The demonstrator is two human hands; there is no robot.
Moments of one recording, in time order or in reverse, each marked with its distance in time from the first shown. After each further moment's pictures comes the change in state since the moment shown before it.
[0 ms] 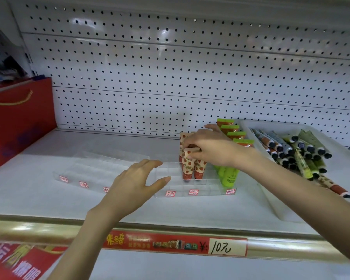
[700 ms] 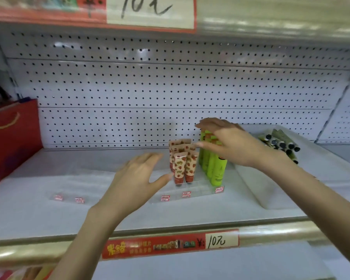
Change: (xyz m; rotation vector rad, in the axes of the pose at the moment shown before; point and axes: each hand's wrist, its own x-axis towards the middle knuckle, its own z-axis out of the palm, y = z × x) left_hand -0.004 0.028 -0.033 0.149 0.046 0.208; right_hand -0.066 -0.001 -0.047 -0.001 0.205 0.214
